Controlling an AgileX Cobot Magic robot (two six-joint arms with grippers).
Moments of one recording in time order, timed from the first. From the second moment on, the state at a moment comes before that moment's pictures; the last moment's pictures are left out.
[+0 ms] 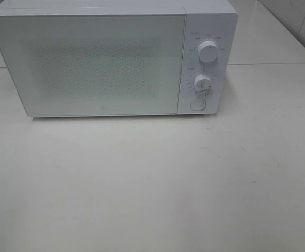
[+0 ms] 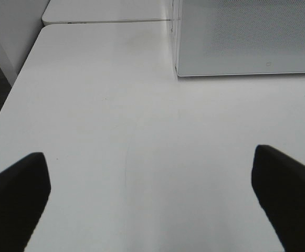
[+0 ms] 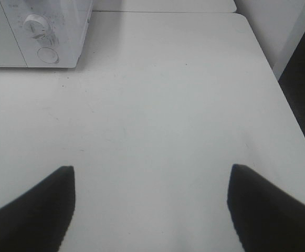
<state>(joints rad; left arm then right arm) 0.06 0.00 -0.50 -0.07 1.03 0.10 0.08 0.00 -0.50 -0.13 1.04 0.08</state>
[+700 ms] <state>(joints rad) 0.06 0.00 -0.50 -0.07 1.03 0.10 0.08 0.00 -0.50 -0.13 1.04 0.08</state>
